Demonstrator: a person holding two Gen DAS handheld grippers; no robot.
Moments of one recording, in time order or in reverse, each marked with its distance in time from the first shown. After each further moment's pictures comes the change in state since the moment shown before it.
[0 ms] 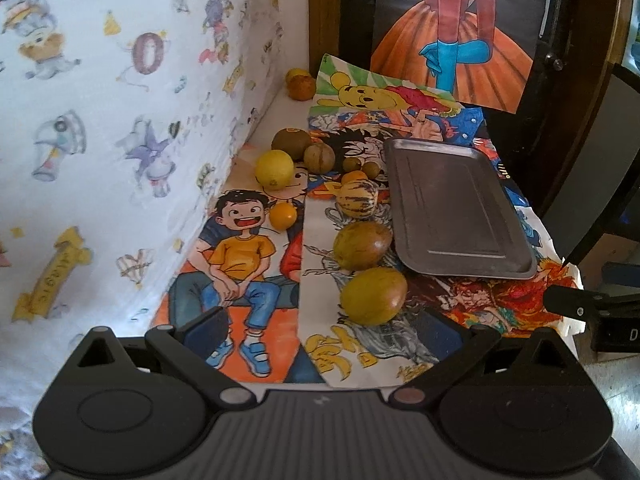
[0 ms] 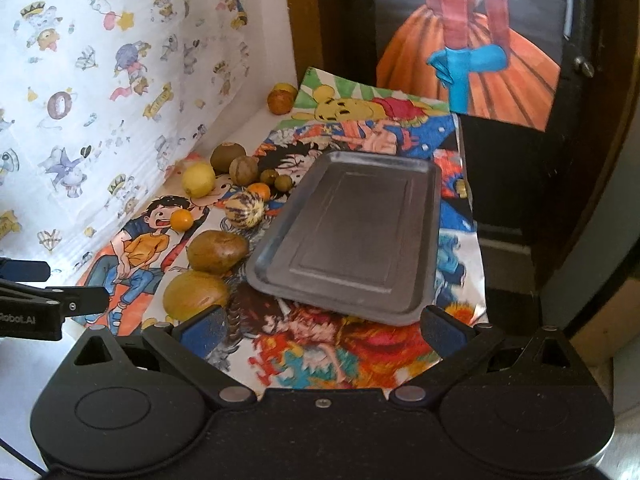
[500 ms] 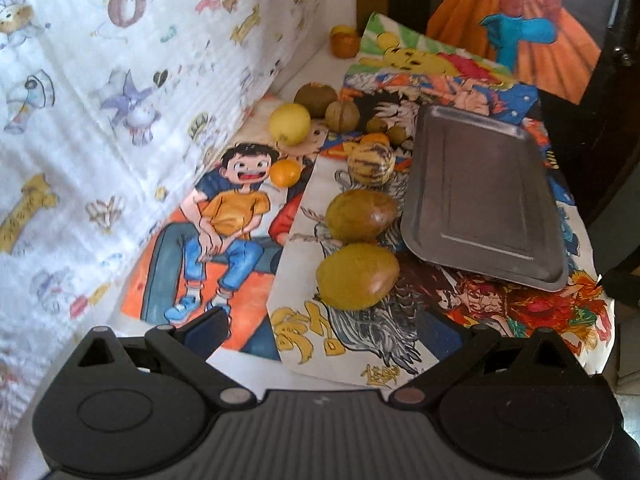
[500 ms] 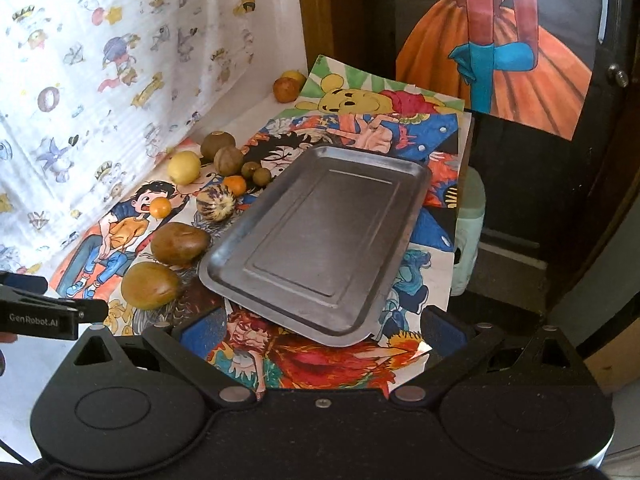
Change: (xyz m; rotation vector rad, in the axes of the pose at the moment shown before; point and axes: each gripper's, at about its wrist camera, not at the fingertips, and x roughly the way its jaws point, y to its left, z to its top) left arm 0.040 -0.057 0.005 -0.146 0.131 0.176; right arm 0.023 -0.080 0.018 -0.062 0.059 0.104
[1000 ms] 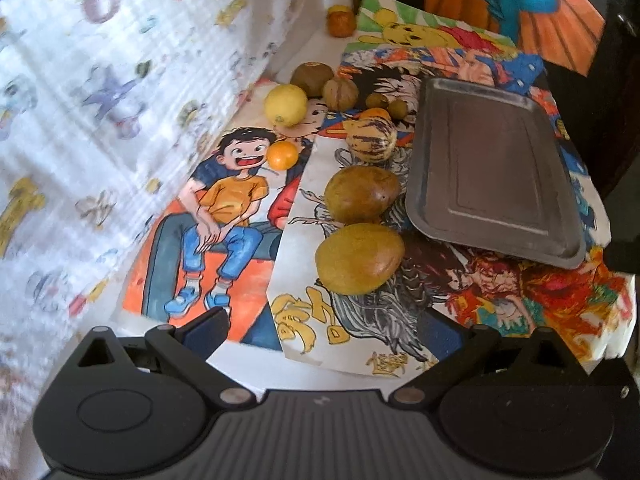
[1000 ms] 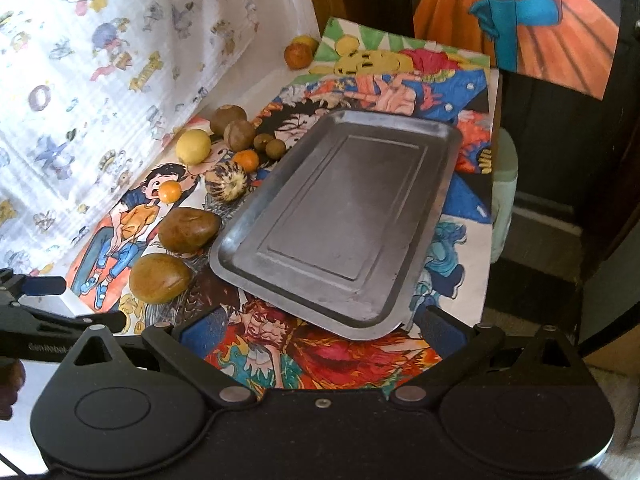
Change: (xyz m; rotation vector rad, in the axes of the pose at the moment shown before) left arm 0.017 -0.011 -0.001 0.084 0.049 0.045; right arm 0.045 -0.005 0.014 0.072 0.131 0.087
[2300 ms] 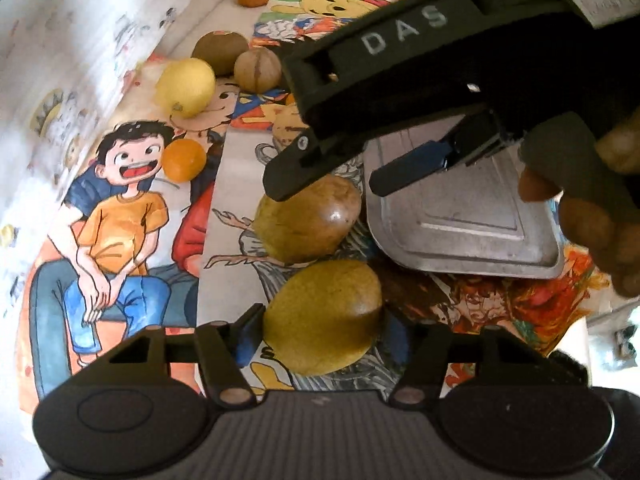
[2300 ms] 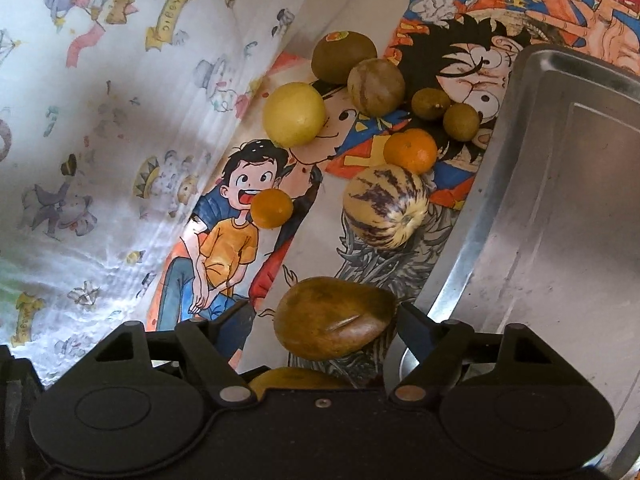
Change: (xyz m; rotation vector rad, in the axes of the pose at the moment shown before) left arm 0.084 0.026 0.034 0.059 0.059 -0.350; right arm 0.162 0.103 0.109 0.048 0.326 0.303
